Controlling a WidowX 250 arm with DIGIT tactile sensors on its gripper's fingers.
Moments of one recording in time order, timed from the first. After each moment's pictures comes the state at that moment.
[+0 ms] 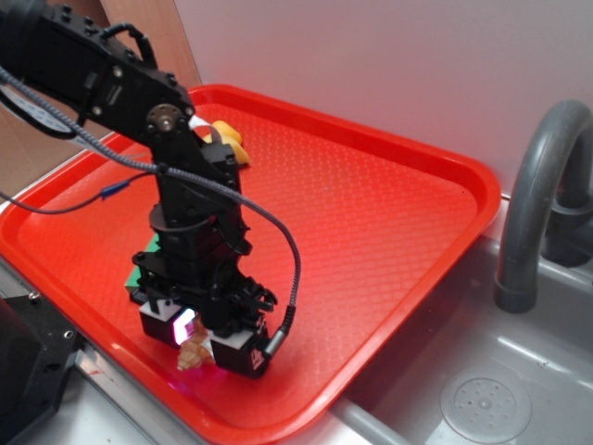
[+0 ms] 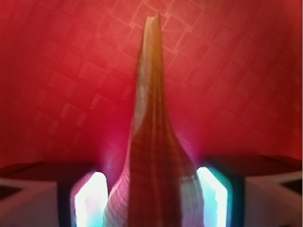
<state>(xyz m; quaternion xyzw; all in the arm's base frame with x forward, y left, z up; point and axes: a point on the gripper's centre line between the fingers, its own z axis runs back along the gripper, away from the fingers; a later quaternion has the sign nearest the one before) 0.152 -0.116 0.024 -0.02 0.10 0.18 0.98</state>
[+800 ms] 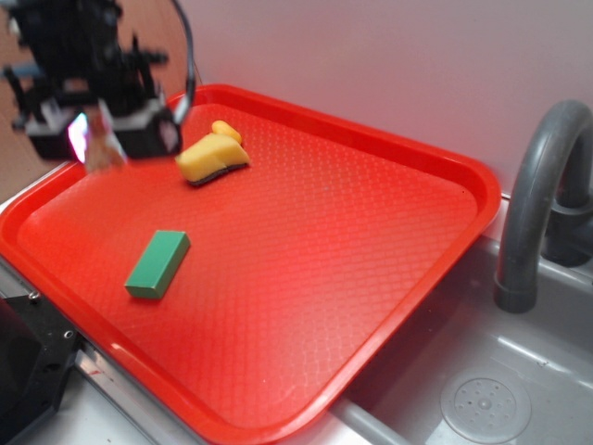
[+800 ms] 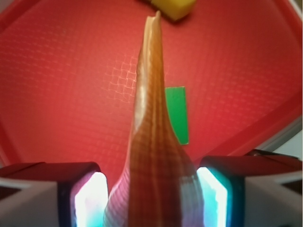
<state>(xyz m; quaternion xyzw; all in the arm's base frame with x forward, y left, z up) 0.167 -0.035 0.171 -0.02 -0.01 0.32 0.95</state>
